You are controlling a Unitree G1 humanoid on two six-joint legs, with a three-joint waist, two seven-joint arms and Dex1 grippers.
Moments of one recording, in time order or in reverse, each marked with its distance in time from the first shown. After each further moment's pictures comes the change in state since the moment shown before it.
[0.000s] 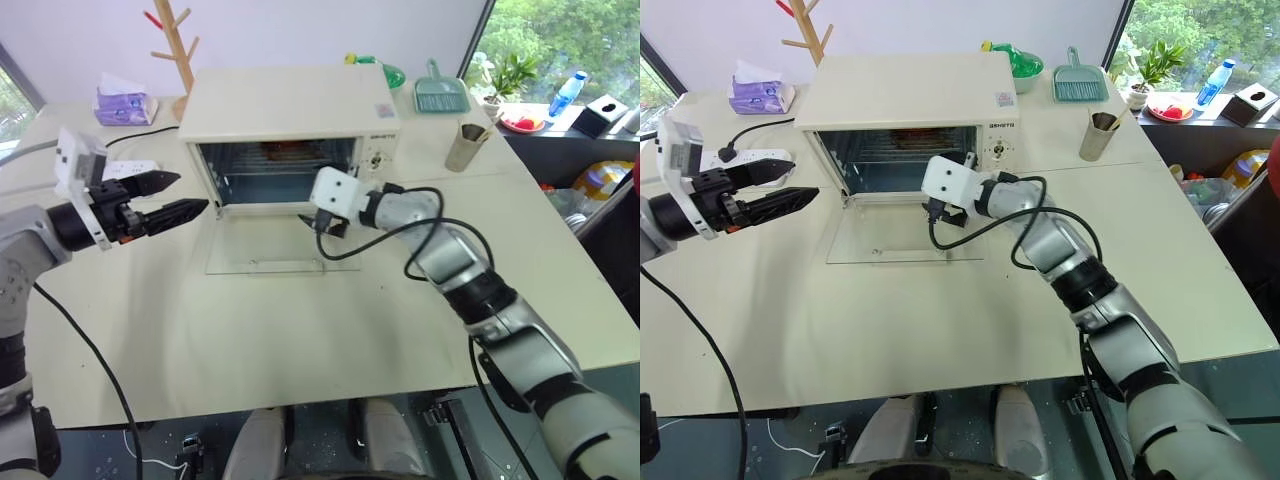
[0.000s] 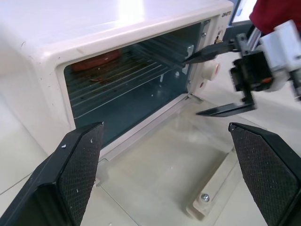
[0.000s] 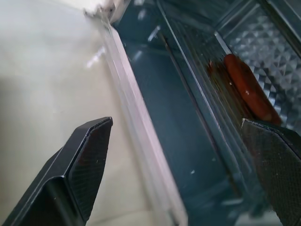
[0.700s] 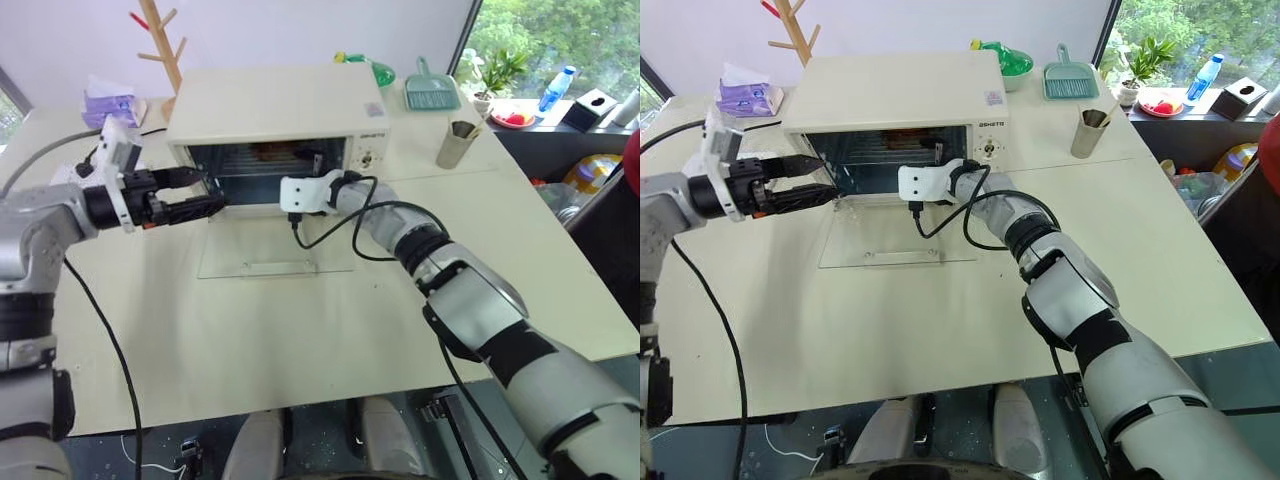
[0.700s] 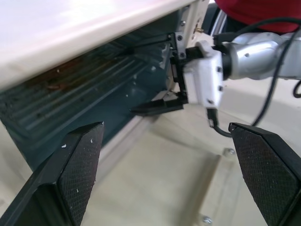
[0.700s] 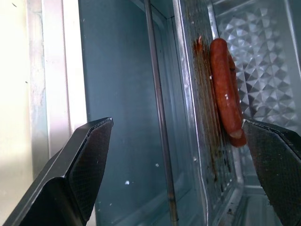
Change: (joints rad) left arm -0.312 -0.030 -0.272 0.383 0.155 -0.150 -0.226; right arm -0.352 0.237 0.085 0.900 -0.363 -0.469 -0.363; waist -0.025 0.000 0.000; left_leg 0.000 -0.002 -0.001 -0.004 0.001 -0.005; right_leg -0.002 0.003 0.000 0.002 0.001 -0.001
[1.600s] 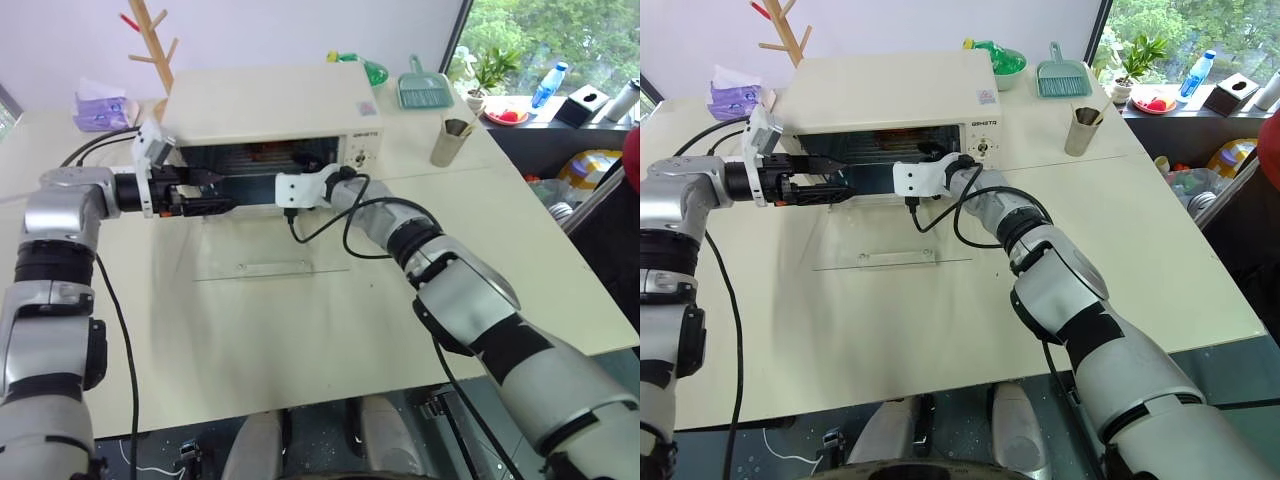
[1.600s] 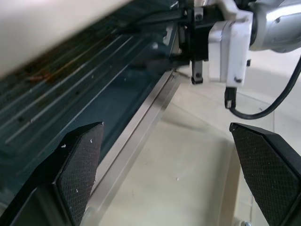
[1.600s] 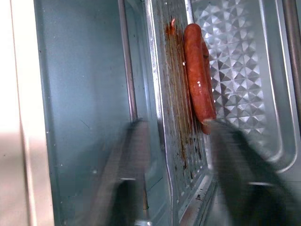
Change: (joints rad) left arm -0.201 -0.087 -0.121 0.412 0.245 -0.222 -0.195; right arm -0.061 0.039 0.000 0.101 -0.075 0.010 -0.119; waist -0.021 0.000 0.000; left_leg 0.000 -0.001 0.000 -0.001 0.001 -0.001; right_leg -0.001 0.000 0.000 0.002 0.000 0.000
